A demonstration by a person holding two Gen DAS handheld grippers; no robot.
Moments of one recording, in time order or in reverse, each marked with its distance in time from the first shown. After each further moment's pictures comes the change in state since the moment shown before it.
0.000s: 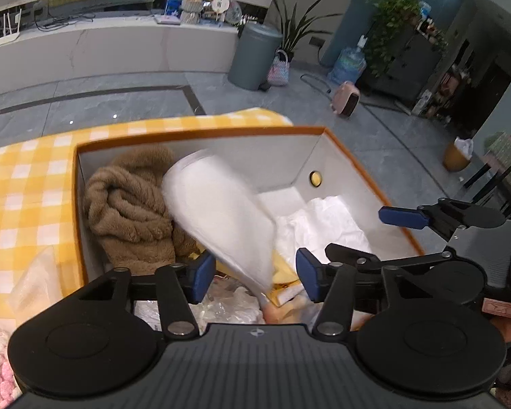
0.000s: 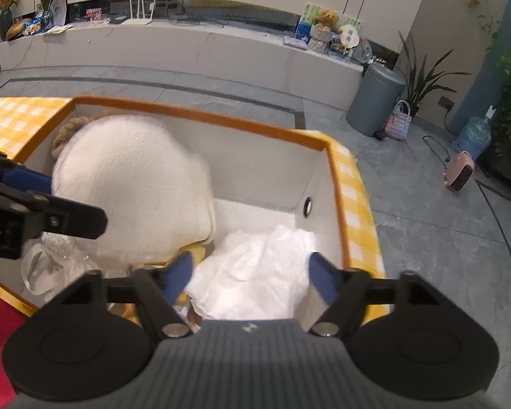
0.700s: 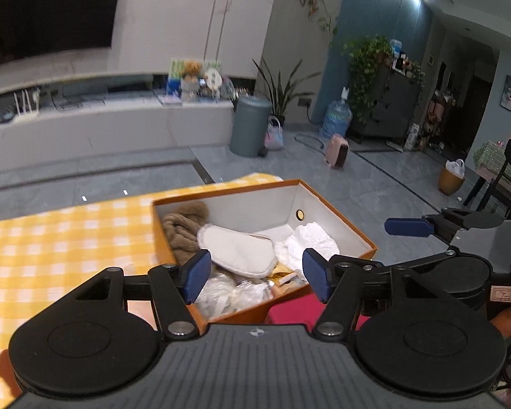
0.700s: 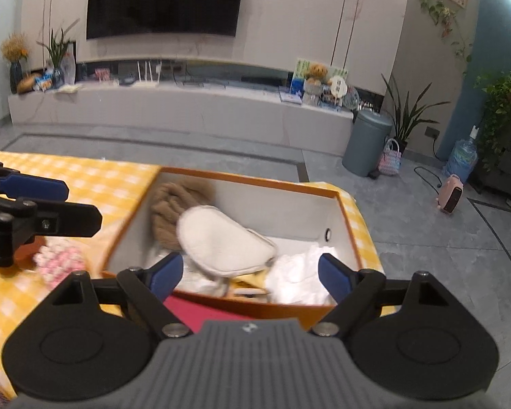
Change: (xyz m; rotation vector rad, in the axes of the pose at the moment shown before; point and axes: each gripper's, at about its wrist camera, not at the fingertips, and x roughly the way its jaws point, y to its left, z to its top) left arm -0.149 -0.023 -0.054 0.130 -0.260 0.064; right arm -0.151 0.070 -0.034 0.083 -0.209 0.010
